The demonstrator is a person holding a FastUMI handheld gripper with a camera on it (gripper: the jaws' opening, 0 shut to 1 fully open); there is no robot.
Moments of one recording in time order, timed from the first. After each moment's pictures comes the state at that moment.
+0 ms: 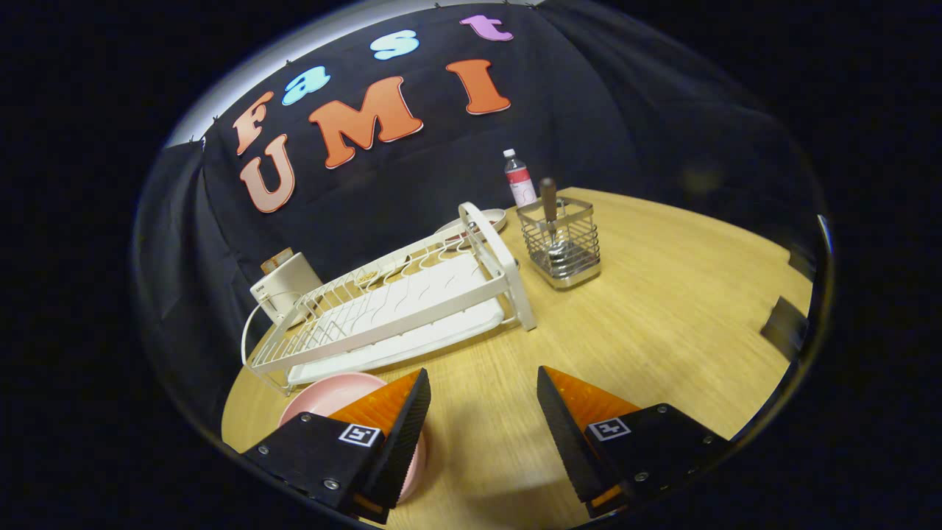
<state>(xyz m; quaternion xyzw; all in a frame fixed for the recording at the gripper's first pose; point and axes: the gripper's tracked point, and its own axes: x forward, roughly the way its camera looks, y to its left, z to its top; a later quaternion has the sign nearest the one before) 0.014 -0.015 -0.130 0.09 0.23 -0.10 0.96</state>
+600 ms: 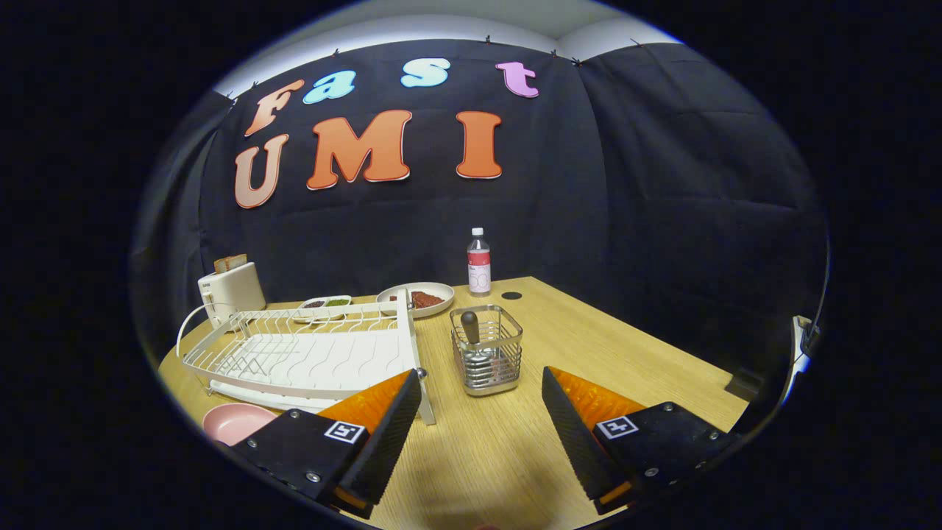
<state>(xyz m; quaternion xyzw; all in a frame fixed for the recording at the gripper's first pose) 0.060 -0.096 -0.055 -0.05 0.12 -0.15 0.98</state>
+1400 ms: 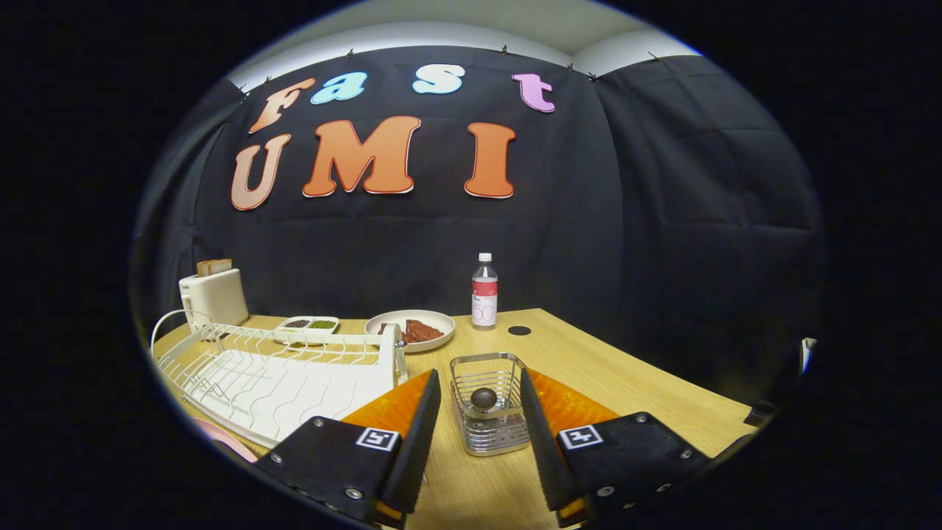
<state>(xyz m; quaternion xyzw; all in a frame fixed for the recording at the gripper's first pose) 0.142 -0.105 -0.057 -0.08 0.08 -0.15 0.98</state>
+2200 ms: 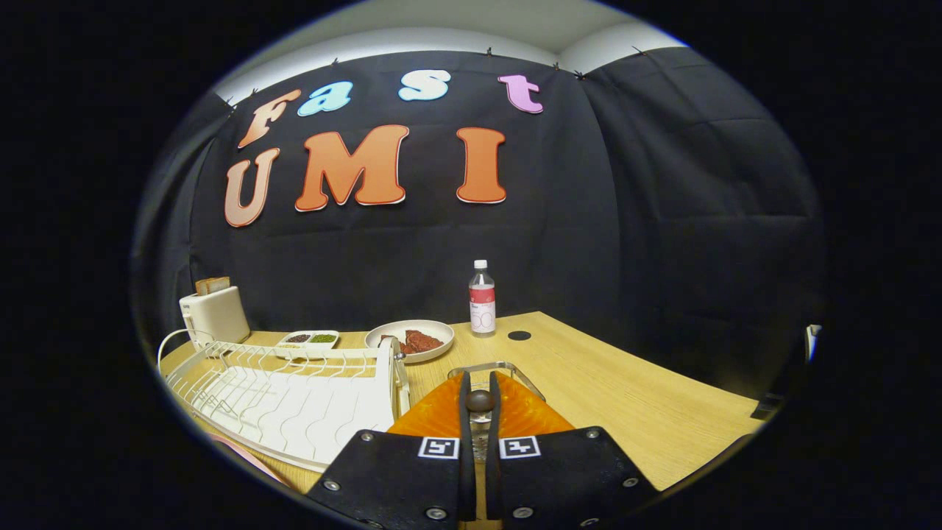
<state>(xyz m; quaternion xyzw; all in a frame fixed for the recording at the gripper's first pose) 0.141 -0.105 -0.041 -0.05 0.06 -0.15 0.98</state>
